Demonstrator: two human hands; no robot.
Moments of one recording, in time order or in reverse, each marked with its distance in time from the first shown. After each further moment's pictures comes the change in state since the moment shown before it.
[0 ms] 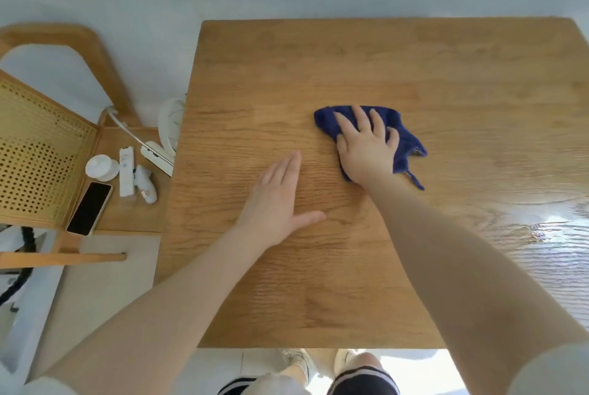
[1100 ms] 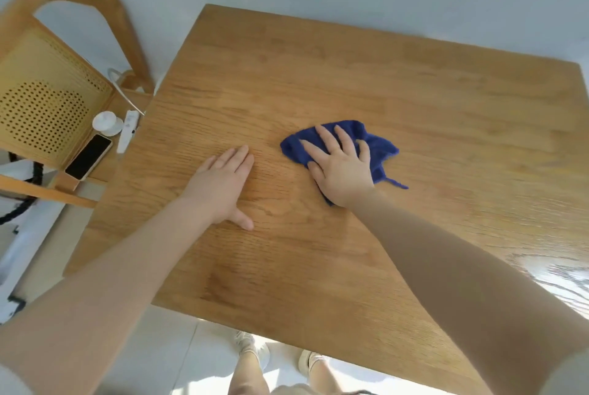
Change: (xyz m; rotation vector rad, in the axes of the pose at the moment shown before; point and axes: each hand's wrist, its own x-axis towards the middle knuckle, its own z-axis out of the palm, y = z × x) left_hand 0.006 0.051 0.004 0.354 -0.244 -0.285; right_hand -0.012 0.080 -0.024 -0.106 -0.168 -0.514
